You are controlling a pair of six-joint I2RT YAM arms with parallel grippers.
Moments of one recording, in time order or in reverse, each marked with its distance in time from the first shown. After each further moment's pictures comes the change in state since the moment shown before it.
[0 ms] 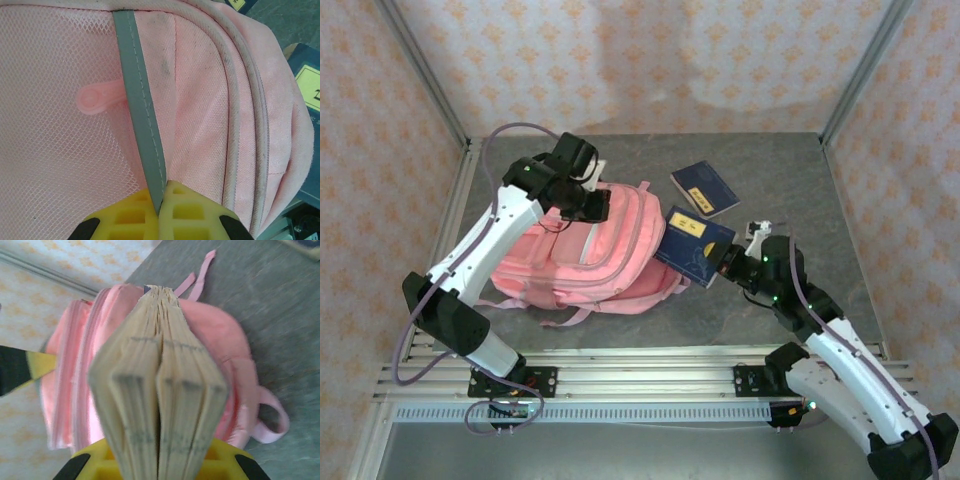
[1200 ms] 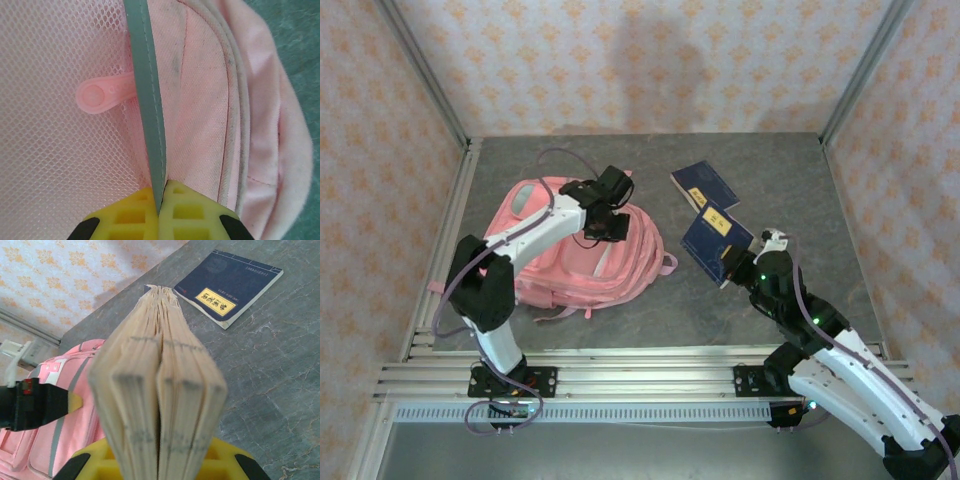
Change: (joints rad) left arm -0.095 0.173 -0.219 0.256 -0.213 -0.109; right arm 0.169 -0.106 -0.014 -0.131 0.523 -0.127
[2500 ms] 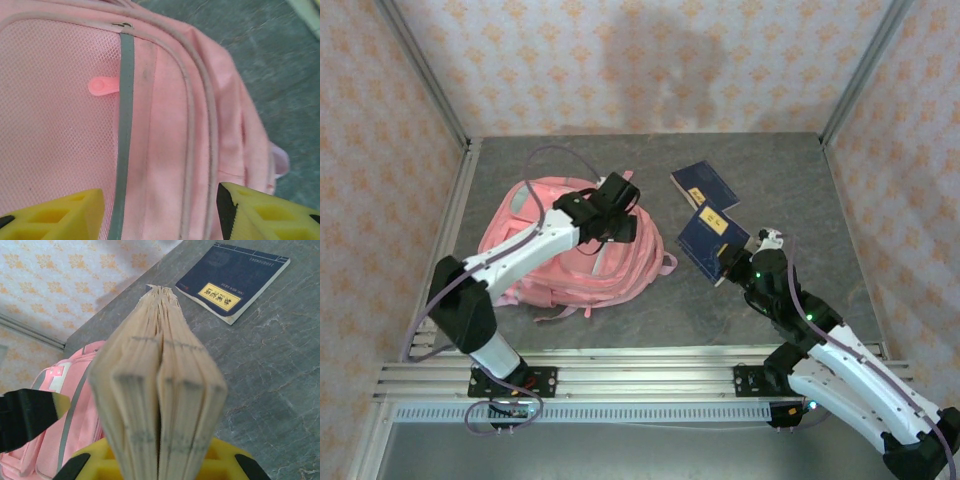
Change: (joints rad) left arm -0.101 -0.079 -0.027 0.046 -0.207 -0.069; right arm 0.002 0.039 -0.018 0.060 -0.007 0.051
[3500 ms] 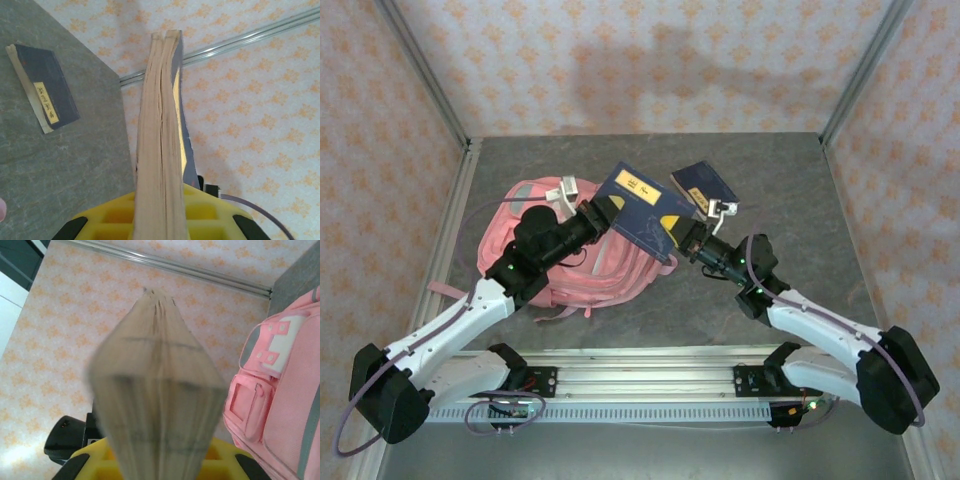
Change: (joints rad) left arm 0.067 -0.628 -0.634 1.023 0.383 -0.669; right arm 0.005 0.435 -0.094 1.119 -0.573 0.432
